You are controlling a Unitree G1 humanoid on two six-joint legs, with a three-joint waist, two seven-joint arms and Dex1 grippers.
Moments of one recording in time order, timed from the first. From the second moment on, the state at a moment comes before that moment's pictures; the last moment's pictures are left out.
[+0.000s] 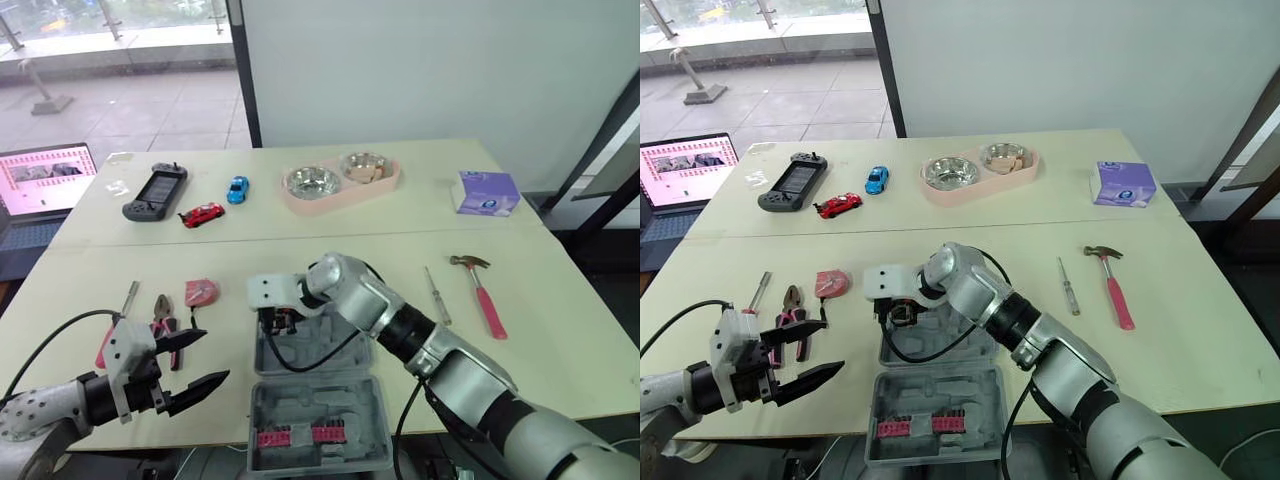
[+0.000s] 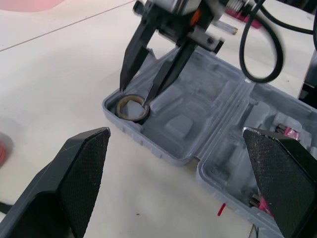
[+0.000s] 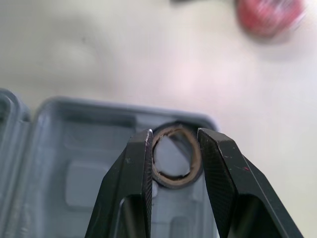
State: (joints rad) left arm 0.37 0.72 0.35 -0.42 -0.60 0.30 -1.00; right arm -0.90 -0.14 0.65 0.30 -0.21 0.50 1.08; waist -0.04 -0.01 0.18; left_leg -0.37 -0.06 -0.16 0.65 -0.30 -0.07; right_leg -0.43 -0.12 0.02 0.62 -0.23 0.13
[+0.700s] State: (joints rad) left arm 0.35 0.73 0.35 -0.41 -0.60 0.32 -1.02; right arm -0.63 -0.07 0.47 0.42 -0.06 0.16 0.91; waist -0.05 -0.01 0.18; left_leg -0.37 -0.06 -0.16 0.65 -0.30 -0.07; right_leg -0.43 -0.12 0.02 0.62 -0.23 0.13
